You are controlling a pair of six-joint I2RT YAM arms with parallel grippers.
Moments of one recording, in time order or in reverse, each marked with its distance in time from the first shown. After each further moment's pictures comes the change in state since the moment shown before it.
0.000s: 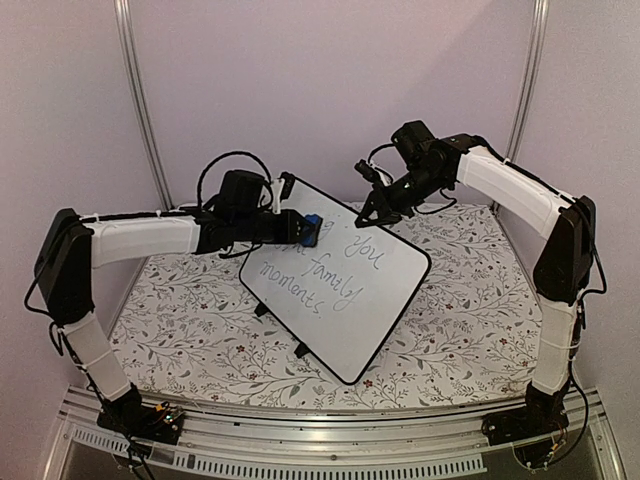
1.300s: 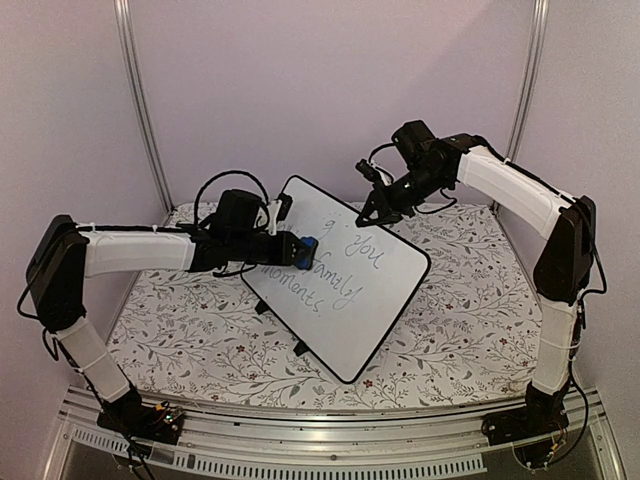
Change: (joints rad) left arm -0.027 -0.068 -0.178 0.040 0.004 -0.019; right arm -0.002 0.000 0.000 0.001 0.012 0.005
